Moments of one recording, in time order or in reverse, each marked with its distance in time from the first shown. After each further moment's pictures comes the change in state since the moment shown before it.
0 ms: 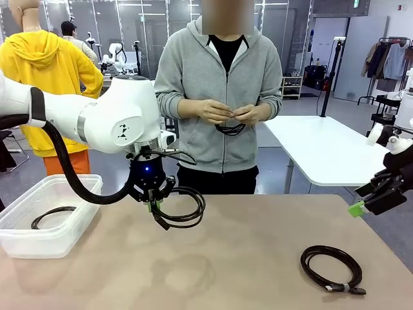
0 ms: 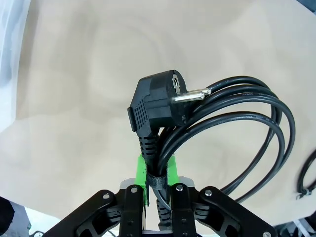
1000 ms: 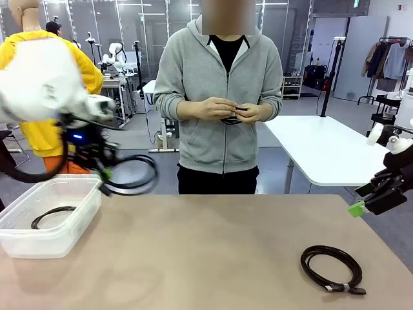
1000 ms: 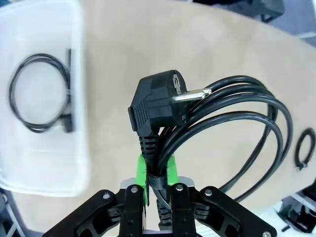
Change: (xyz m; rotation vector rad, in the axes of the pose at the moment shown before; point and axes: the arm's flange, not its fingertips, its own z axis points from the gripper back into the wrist) left arm 0.066 0.185 0.090 -0.175 -0.110 -0.133; right arm 0.000 0.000 0.000 0.000 0.000 0.000
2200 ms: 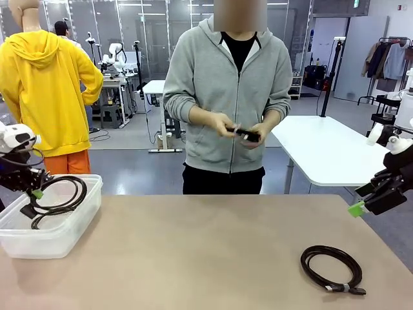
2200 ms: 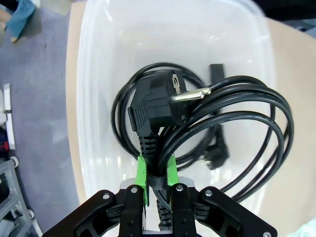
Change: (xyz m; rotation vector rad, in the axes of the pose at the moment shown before) left arm 0.017 0.213 -0.075 0.097 -0.017 -0.047; right arm 0.000 0.000 0.000 0.000 0.000 0.000
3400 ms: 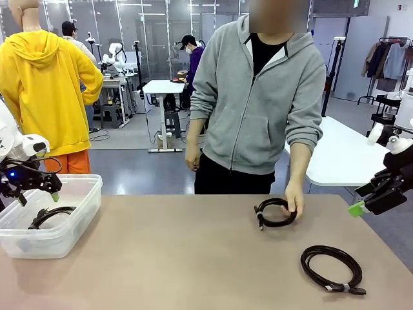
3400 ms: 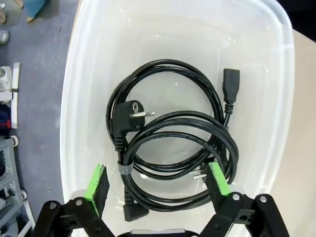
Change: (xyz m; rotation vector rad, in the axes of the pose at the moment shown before) left arm 0.000 -0.033 -0.018 0.086 0.007 0.111; right arm 0.000 0.000 0.000 0.000 0.000 0.000
